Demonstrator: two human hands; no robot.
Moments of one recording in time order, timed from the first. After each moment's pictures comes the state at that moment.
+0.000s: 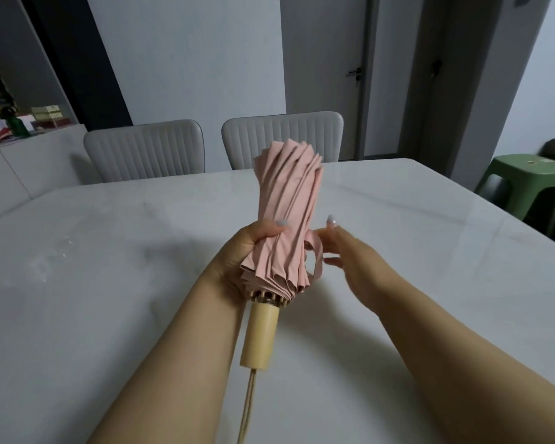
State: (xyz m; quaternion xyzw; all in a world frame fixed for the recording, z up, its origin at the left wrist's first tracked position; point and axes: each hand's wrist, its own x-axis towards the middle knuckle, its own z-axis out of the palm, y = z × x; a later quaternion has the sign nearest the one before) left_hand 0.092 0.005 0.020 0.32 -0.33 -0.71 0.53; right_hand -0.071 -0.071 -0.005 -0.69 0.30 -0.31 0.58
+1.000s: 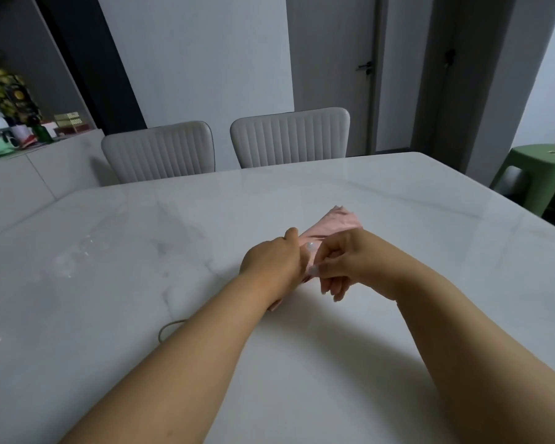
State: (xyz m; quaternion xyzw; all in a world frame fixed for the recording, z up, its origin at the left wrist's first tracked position) left_hand 0.063 -0.015 -0.009 0.79 -0.61 0.06 0.05; right_hand -0.097 -0.055 0.025 -0.79 0.29 -0.17 0.52
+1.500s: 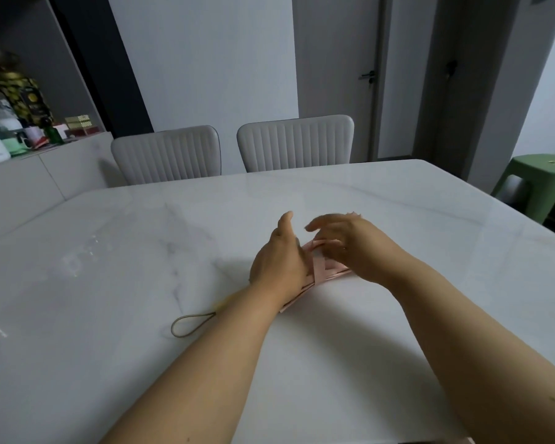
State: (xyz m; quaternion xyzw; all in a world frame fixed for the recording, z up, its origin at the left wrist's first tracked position) left_hand 0.055 0.000 -0.008 0.79 -0.53 -0.03 0.31; right_hand -0.083 -0.077 0.015 -0.94 0.18 -0.28 0.11
